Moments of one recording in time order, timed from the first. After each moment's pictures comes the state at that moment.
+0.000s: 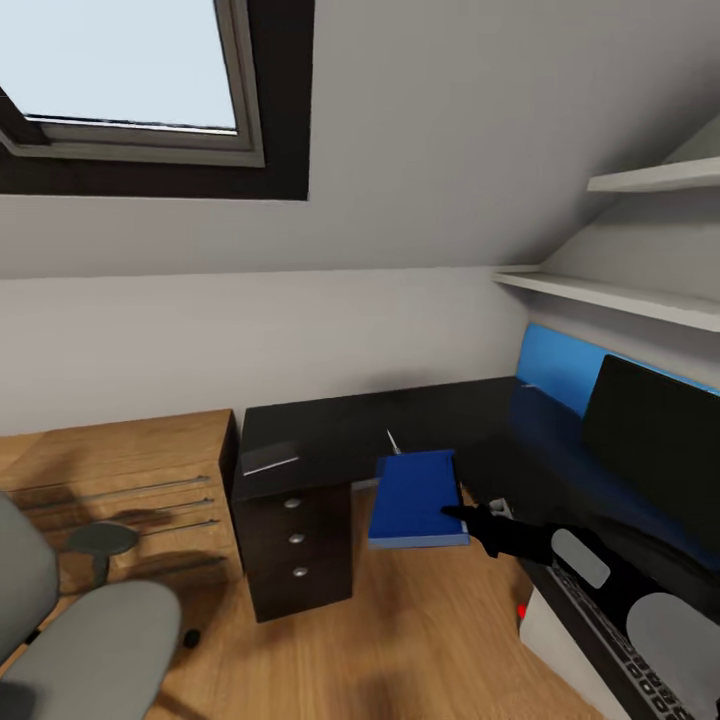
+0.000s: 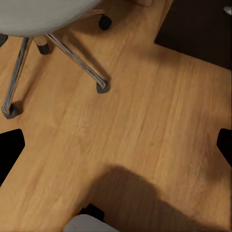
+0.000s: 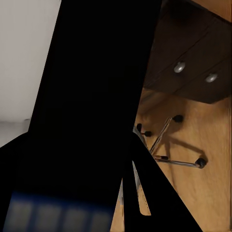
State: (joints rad) left arm 0.00 0.07 -0.06 -0.28 0.66 -0.52 -0.05; right arm -0.77 -0.33 0.54 -0.49 -1.25 0.69 0.63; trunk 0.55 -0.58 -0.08
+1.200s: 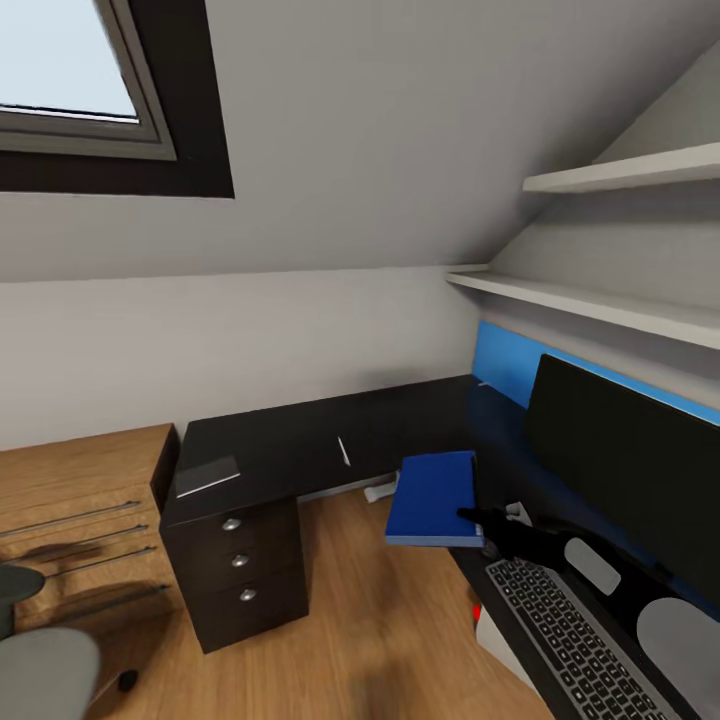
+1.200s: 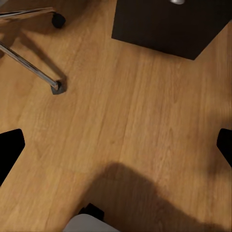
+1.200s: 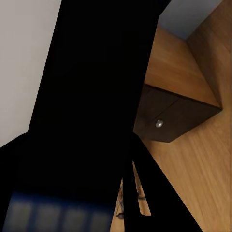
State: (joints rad) left arm 0.00 0.07 -0.06 -0.28 0.67 -0.52 -0.05; right arm -0.77 -0.35 0.54 -0.42 -1.25 0.59 0.64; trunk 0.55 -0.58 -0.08
